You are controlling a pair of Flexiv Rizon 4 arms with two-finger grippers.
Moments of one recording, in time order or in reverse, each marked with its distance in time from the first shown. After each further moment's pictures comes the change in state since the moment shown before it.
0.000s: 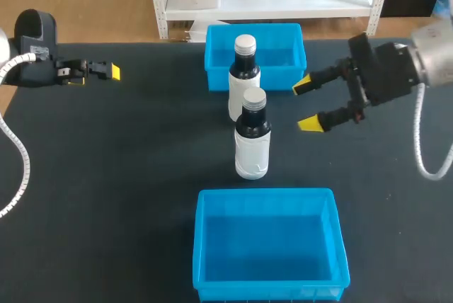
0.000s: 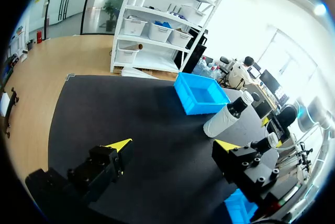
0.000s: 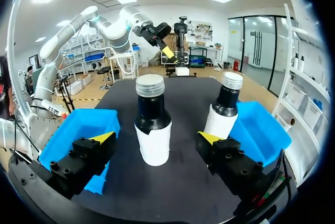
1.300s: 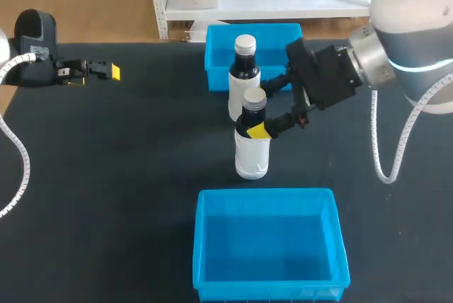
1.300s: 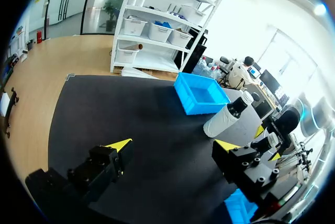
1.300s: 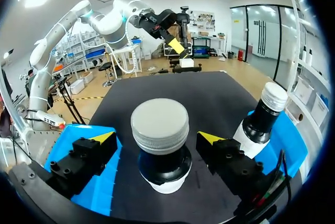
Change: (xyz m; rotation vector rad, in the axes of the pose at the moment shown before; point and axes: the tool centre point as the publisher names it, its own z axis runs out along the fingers) left arm 0.000 0.000 0.000 0.000 0.000 0.000; right arm -0.031 0.015 0.073 -0.035 0.072 0.057
